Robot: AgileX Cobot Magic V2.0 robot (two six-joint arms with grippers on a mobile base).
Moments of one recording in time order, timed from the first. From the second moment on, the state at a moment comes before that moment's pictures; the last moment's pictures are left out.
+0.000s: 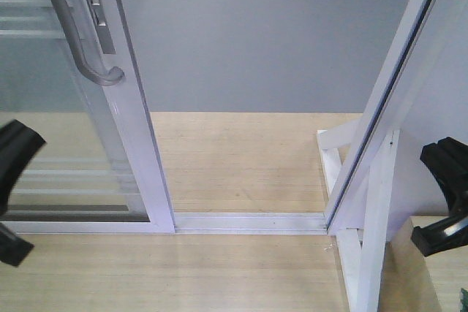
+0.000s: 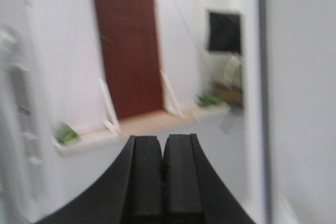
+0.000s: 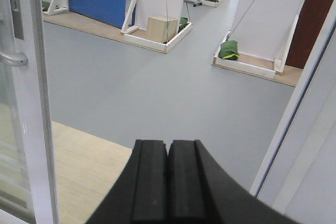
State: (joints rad) left arm 0.08 0.59 -0.11 0.80 -0.81 -0.73; right arm 0.30 0.47 -0.23 0.01 0.02 -0.13
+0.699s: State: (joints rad) left arm -0.06 0.24 0.03 0.10 -0.26 -0.12; right arm 0.30 0.47 -0.23 0.01 0.02 -0.13
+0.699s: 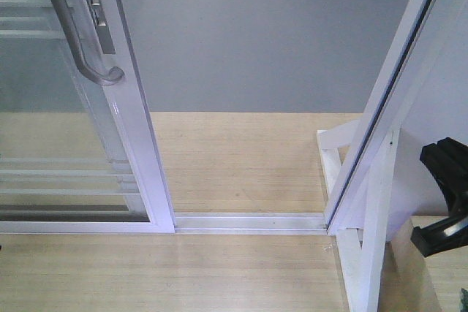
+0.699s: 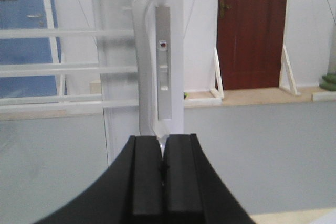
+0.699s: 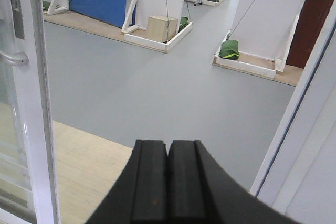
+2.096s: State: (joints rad) left arm -0.06 -0.01 0.03 0.08 0.25 -0.01; right arm 0.30 0.42 -0.16 0.00 0.00 -0.14
